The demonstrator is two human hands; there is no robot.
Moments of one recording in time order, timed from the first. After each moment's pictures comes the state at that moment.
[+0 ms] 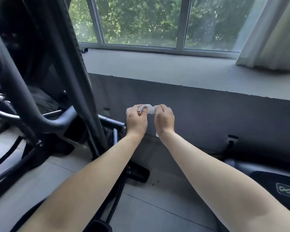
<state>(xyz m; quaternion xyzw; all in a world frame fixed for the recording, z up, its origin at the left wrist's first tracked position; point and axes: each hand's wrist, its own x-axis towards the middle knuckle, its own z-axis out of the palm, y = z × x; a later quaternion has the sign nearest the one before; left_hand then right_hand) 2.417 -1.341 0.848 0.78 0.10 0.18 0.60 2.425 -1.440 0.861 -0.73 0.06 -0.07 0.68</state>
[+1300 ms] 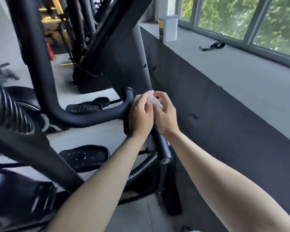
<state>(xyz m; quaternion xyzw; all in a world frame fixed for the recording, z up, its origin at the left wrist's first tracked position) 2.522 -1.213 0.870 0.74 0.37 0.51 0.23 2.604 -1.255 0.865 -0.59 -0.43 0.20 0.66</state>
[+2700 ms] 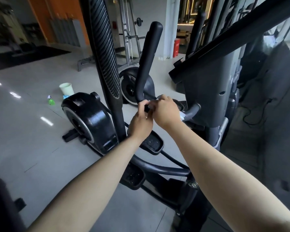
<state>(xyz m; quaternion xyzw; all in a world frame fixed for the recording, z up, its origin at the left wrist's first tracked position) 2.407 -1.270 0.899 0.52 0.70 0.47 0.15 2.505 -1.215 0.944 -0.45 -0.87 0.03 0.22</state>
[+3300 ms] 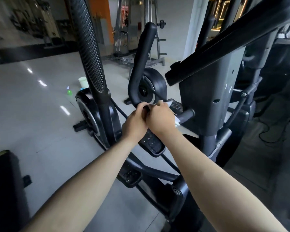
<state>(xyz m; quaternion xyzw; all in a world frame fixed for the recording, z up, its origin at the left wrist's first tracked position) 2.442 -1.269 0.897 0.49 0.77 0.40 0.07 2.534 -1.216 0.936 -0.41 -0.89 0.02 0.21</state>
